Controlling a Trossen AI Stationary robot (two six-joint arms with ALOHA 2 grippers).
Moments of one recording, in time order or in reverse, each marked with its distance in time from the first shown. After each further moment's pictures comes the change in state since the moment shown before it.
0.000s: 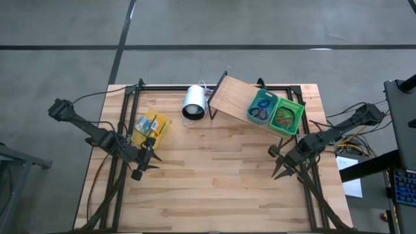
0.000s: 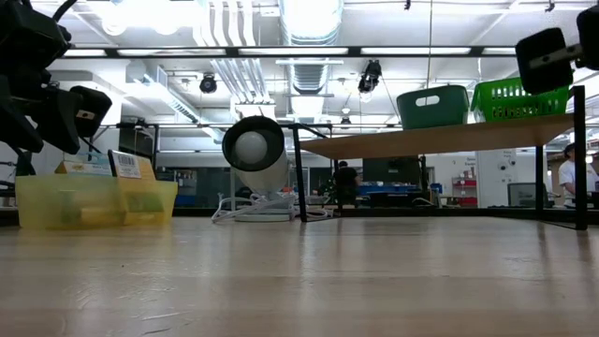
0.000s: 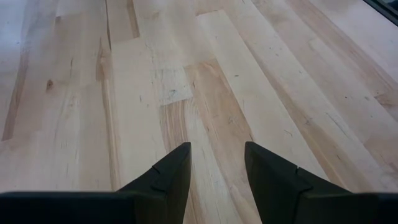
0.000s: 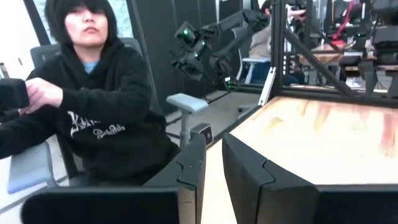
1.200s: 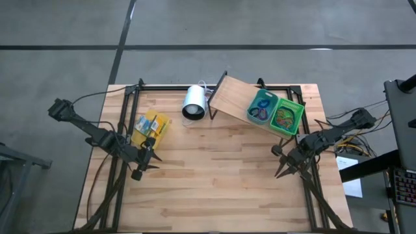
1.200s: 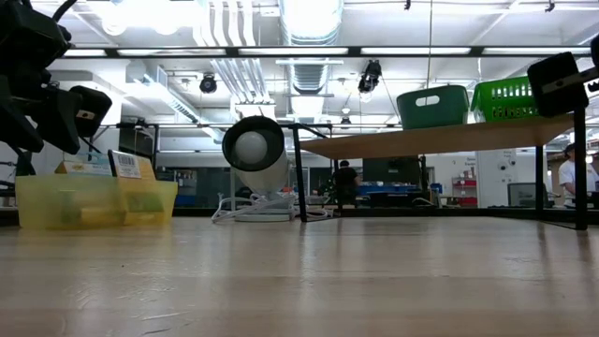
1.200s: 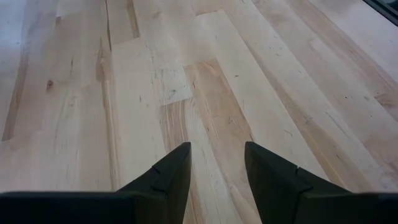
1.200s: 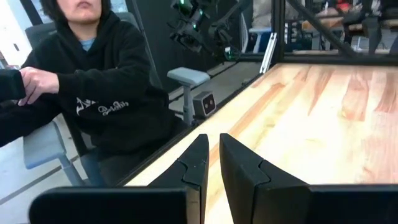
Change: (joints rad) left arm 0.000 0.000 0.000 0.000 0.000 0.000; right arm 0.000 -0.288 0.000 -0.412 -0.009 0.027
